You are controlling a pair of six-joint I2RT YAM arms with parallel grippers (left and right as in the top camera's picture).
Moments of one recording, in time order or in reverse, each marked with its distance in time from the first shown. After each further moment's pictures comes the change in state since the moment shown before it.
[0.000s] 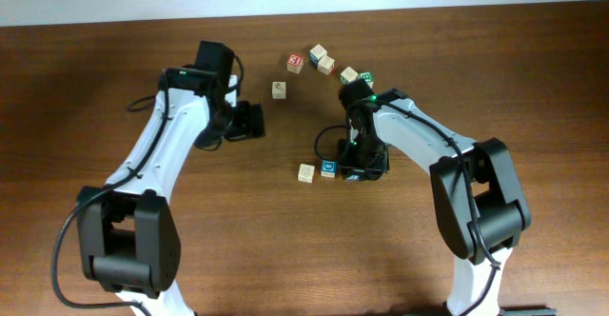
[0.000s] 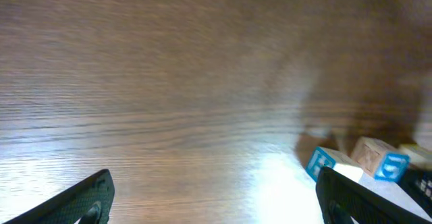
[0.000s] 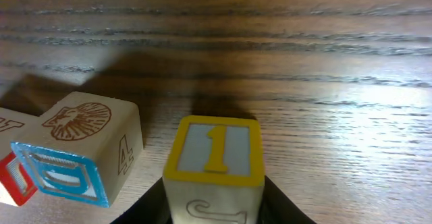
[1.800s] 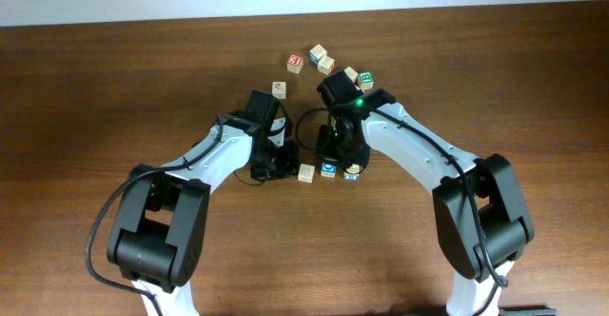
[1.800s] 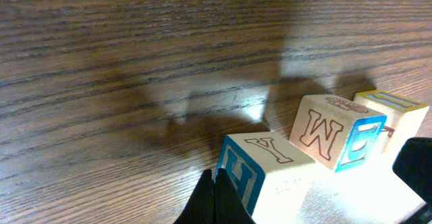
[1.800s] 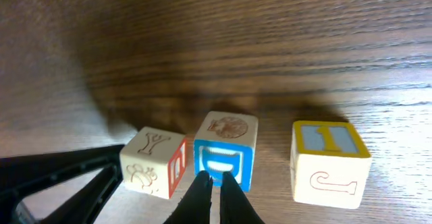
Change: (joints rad) left arm -0.167 0.066 -0.334 0.421 0.314 -0.101; right arm 0.095 -0.075 0.033 0.114 0.038 0.253
